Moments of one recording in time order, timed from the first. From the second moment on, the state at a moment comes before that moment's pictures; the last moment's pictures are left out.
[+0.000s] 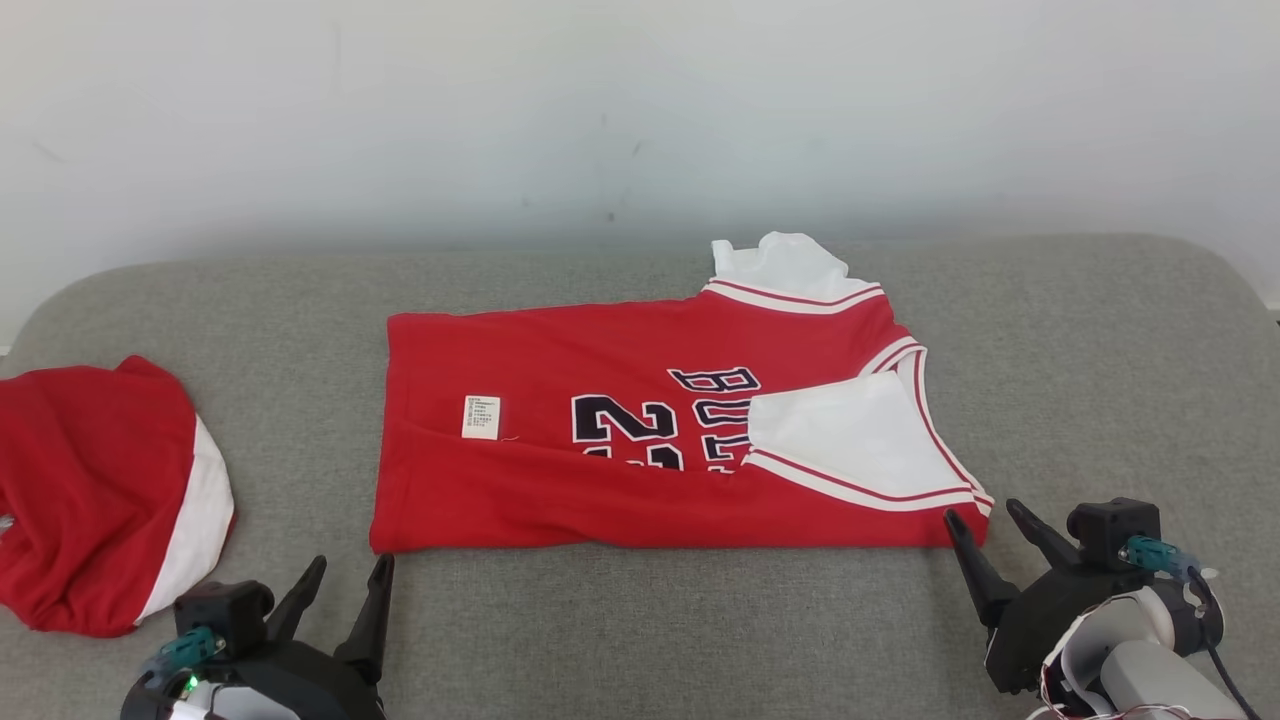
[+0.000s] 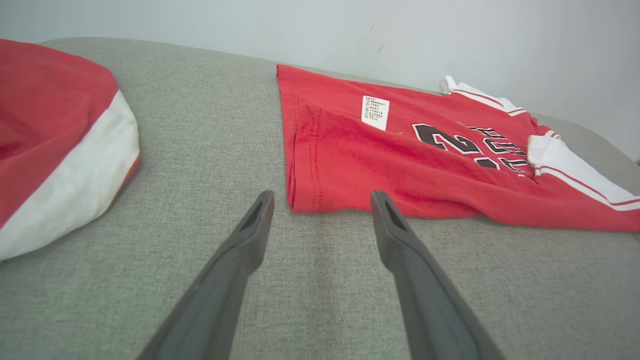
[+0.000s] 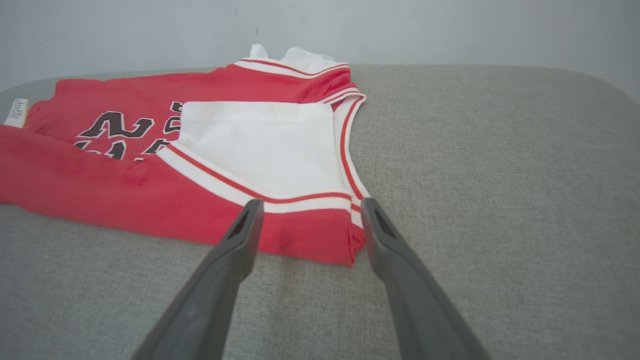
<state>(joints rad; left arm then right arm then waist) -0.25 0.23 -0.37 0.55 -0.48 -0.07 -0.13 -0.35 -0.27 0.38 0.75 0.57 0.10 -0.19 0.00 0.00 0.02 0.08</state>
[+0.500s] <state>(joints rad) -0.37 0.25 -0.39 0.65 -0.47 -0.09 -0.09 -0.40 -0.27 0.42 0.72 0.52 0.07 -0.20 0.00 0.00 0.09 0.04</state>
